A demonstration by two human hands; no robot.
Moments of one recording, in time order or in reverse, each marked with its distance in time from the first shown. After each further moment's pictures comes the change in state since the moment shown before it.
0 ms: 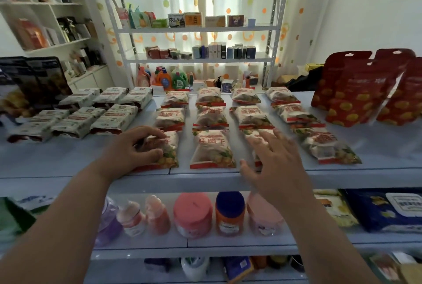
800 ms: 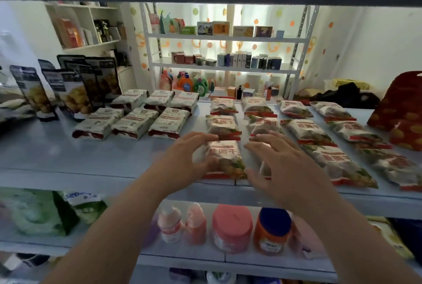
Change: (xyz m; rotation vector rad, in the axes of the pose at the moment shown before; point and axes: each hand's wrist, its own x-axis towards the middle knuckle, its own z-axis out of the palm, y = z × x) left_hand -0.024 -0.002 -0.021 0.178 0.029 0.014; right_hand 0.034 -0.118 0.000 -0.068 -0.058 -0.312
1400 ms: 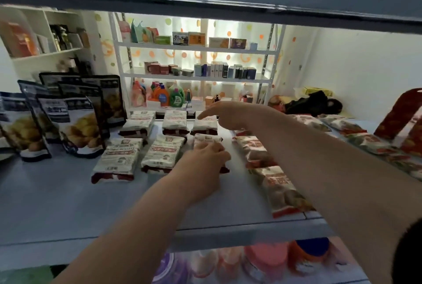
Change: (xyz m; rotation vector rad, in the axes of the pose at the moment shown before) left_hand 0.057 -0.087 -0.058 0.391 -0.268 0.184; right_hand 0.291 -0.090 0.048 0.028 -0.488 -0.014
